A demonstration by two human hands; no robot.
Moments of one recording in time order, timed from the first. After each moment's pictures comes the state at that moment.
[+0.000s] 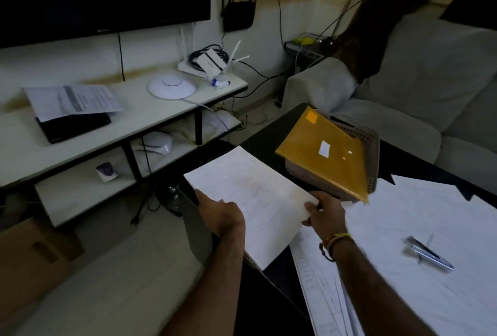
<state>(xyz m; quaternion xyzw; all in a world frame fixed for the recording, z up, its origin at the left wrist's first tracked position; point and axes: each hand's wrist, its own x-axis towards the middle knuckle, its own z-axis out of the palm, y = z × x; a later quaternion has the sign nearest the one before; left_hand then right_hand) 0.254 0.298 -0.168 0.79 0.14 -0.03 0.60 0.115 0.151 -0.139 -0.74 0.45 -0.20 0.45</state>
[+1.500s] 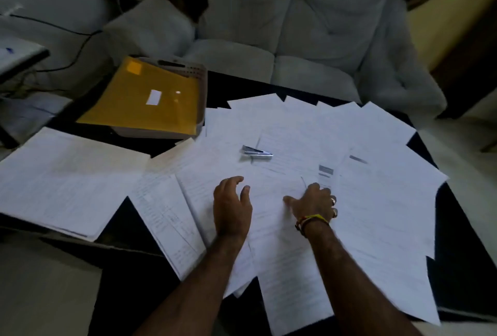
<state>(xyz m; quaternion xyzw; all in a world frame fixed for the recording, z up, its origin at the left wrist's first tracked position) -0.063 0.181 -0.192 0.74 -0.43 -0.11 0.51 -0.209 0.116 -0.155 -0.58 0.80 -0.04 0.14</state>
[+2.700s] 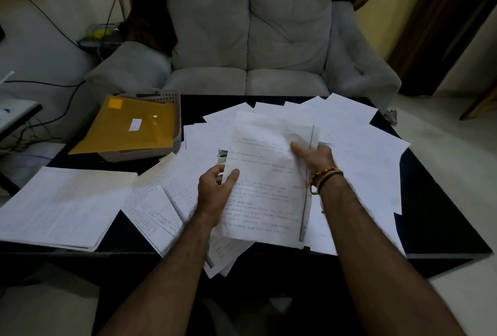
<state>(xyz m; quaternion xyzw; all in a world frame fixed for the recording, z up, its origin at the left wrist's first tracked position) -0.068 0.202 -0.120 0.61 -0.39 -0.39 0.56 -0.286 0.091 -0.085 -0.41 0.58 -0.48 0.52</state>
